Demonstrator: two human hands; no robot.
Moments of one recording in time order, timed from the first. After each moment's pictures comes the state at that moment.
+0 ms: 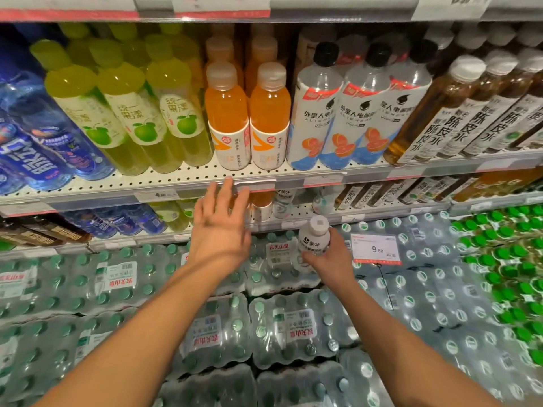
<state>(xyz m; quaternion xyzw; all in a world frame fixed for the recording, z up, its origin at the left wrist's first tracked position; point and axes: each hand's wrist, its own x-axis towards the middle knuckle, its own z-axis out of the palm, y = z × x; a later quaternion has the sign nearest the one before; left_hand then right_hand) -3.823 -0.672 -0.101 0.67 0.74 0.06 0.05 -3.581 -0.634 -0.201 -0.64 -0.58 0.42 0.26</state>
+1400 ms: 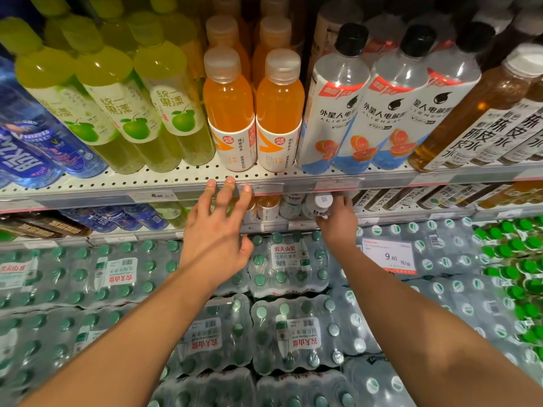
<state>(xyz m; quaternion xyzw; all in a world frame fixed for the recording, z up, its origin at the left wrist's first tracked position) -3.836 -0.658 -0.118 0.67 0.74 0.01 0.01 -3.603 -0.517 -0.252 -0.68 -0.68 0.20 0.18</state>
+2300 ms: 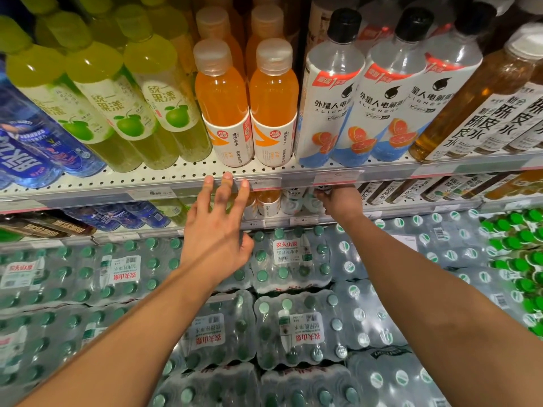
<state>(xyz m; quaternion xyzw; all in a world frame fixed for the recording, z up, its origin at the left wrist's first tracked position) -3.833 -0.659 -0.121 0.67 0.74 0.00 0.00 -3.599 -0.472 -0.235 -0.66 -0.71 0.24 0.10</state>
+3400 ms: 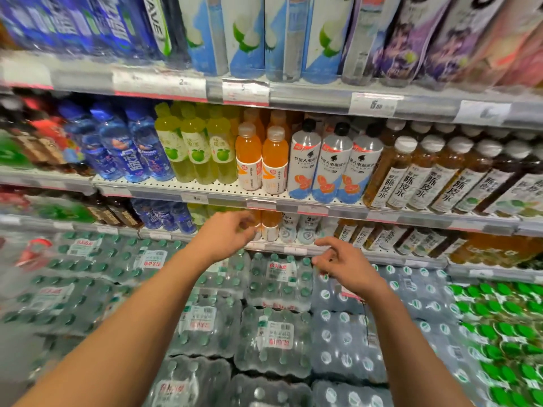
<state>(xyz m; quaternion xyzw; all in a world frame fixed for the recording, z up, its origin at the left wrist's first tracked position) -3.771 -0.728 0.016 0.58 0.77 0.13 0.22 -3.491 -0.636 -0.048 -0.45 -0.75 0.46 0.12</state>
